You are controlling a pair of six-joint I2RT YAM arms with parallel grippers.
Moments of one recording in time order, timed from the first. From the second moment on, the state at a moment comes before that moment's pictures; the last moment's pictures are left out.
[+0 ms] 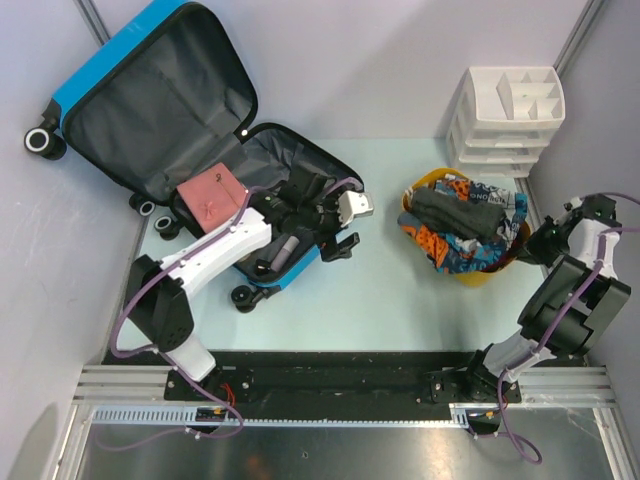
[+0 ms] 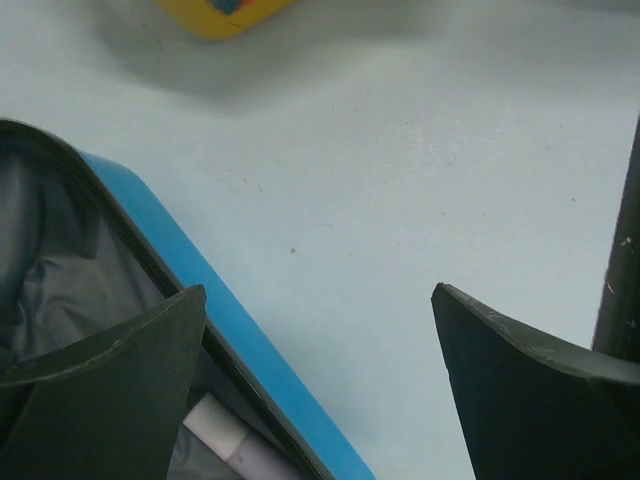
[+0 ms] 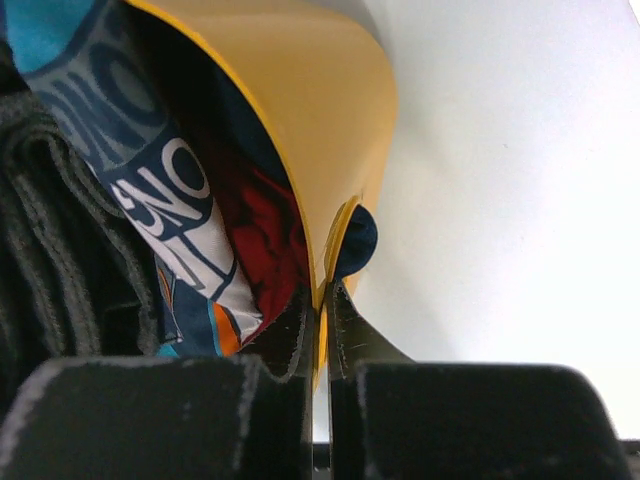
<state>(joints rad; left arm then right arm) -0.70 1.61 1.40 -0.58 0.46 0.53 -0.63 1.58 1.19 -0.84 -0.43 0.16</state>
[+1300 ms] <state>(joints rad) -0.67 1.72 1.47 -0.56 0.45 0.52 -0.12 1.68 1.18 -0.28 0.07 0.77</state>
